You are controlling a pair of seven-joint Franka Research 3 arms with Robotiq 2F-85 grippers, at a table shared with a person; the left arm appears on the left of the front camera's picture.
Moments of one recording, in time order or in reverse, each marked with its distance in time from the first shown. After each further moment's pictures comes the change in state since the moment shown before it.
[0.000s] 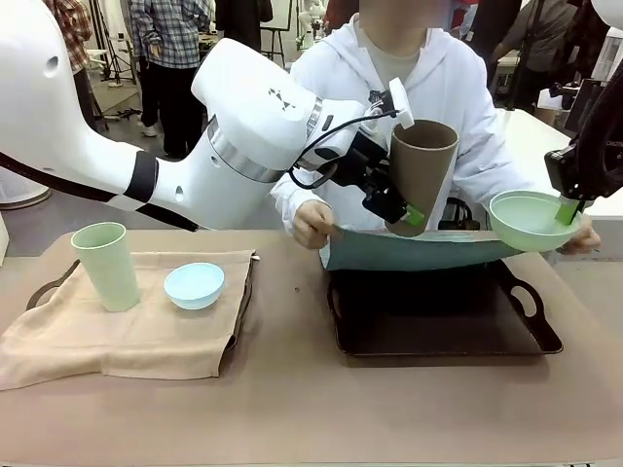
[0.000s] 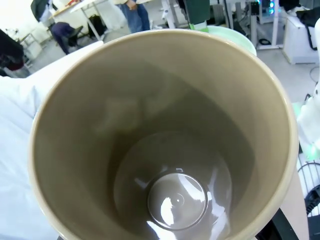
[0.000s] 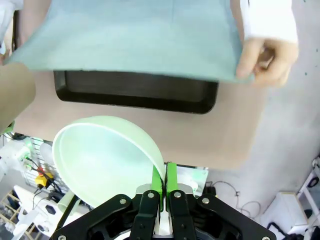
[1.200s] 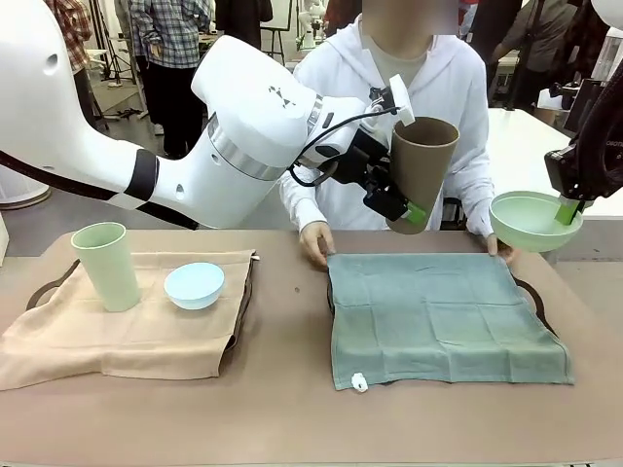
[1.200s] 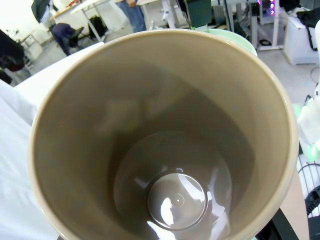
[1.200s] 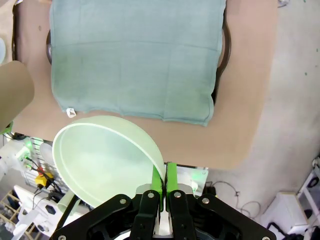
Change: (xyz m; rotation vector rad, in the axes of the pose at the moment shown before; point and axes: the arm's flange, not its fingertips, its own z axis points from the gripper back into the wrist) left arm 0.002 0.001 0.001 0.002 -0.004 -0.002; right arm 0.000 0.000 0.000 0.000 0.000 0.000
